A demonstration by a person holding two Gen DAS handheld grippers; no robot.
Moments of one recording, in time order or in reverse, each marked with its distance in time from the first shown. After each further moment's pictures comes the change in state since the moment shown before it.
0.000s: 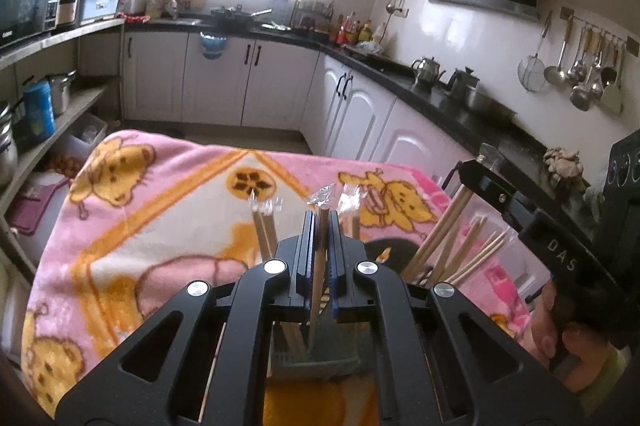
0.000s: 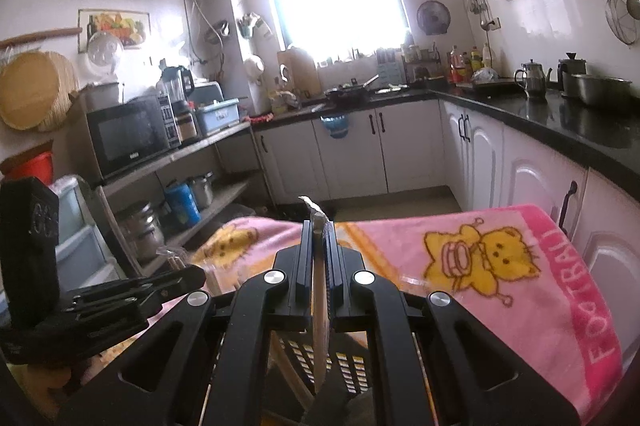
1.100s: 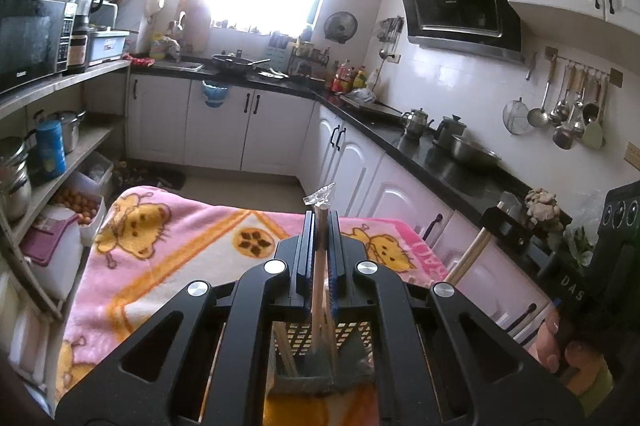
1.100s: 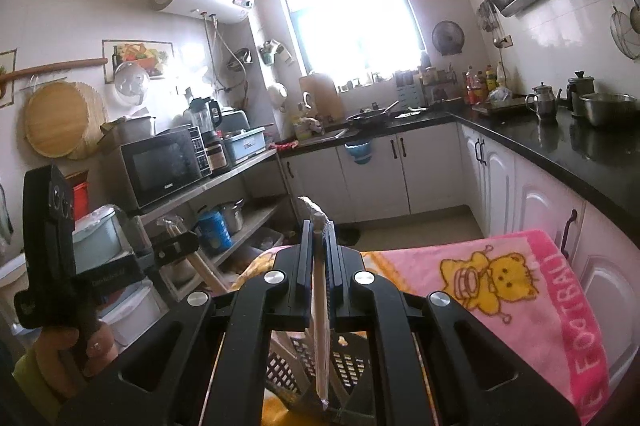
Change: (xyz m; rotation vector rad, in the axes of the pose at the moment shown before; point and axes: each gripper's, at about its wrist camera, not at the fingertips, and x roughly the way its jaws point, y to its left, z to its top) left arm -0.081 -0.015 0.059 0.003 -0.152 -0.010; right arm -0.077 0.012 0.058 0.038 -0.096 0.095
